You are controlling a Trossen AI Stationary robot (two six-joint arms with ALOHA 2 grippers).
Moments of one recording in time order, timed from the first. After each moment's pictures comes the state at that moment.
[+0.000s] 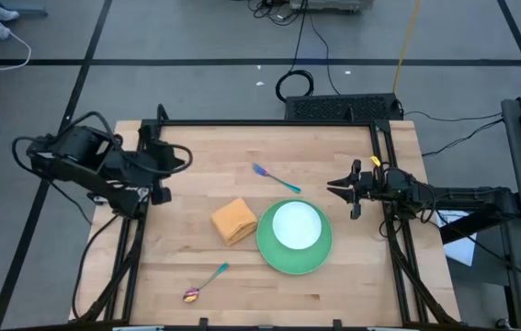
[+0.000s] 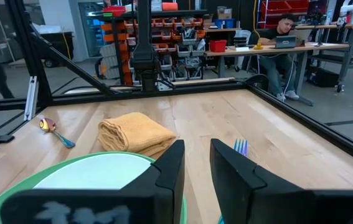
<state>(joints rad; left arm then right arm) -0.29 1.25 1.80 -1.53 -0.55 -0.23 -0.14 0.32 0.02 0.27 -0.02 0.06</state>
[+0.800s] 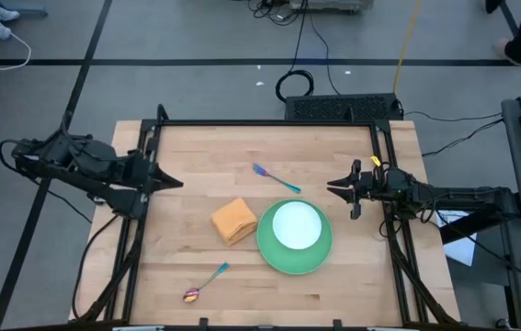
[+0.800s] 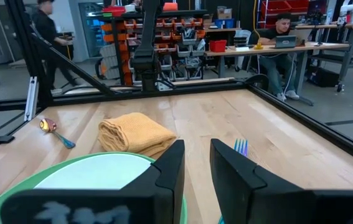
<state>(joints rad) -0.29 0.84 1.31 -0.87 -0.20 0.04 -0.14 0.32 0.02 0.27 -0.02 0.06</state>
